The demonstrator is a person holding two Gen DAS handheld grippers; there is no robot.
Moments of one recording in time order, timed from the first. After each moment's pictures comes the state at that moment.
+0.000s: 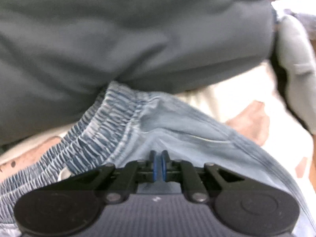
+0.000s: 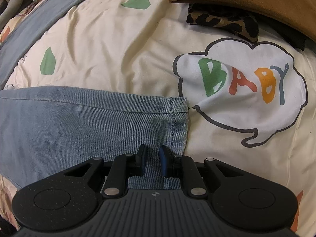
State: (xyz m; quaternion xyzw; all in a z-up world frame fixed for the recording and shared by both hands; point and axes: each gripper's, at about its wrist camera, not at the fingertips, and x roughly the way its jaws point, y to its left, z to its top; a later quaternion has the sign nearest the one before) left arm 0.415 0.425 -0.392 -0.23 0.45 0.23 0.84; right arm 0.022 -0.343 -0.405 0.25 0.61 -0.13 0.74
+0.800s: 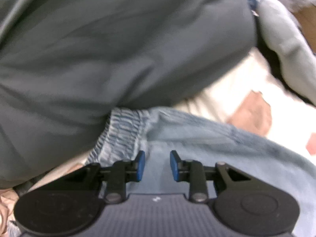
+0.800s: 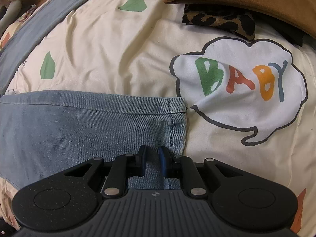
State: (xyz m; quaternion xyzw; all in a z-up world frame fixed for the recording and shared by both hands) left arm 0.393 0.395 -0.357 -0.09 0.45 0.21 0.86; right arm 0.018 -0.348 -0.408 0.26 0.60 -0.13 0.74
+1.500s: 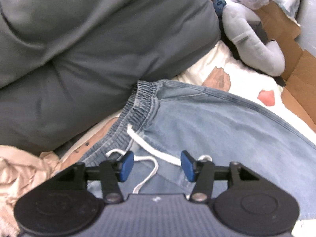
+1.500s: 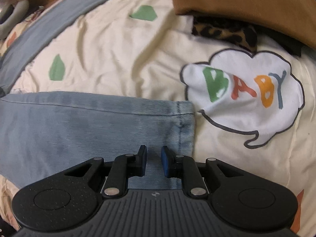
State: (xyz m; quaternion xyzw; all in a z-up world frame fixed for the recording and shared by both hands) left arm 0.279 0.379 -0.278 -0.08 0.48 0.17 0.86; right arm 0.013 -0.345 -0.389 0.25 0.58 -0.12 0.77
